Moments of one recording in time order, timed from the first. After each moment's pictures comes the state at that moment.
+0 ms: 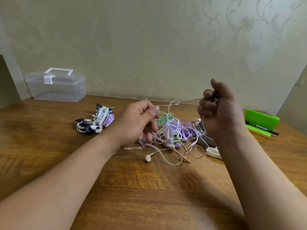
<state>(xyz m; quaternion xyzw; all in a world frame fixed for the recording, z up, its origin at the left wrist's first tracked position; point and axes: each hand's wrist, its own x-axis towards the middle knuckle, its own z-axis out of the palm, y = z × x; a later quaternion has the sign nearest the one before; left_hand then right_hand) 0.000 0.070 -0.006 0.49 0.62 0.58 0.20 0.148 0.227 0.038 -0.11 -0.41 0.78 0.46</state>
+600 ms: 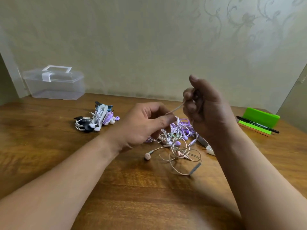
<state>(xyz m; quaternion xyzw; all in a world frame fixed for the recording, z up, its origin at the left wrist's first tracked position) 0.020 0.068 -0.003 0.55 0.57 0.57 0.22 0.142 0.204 0.036 -0.06 -0.53 0.76 0.37</state>
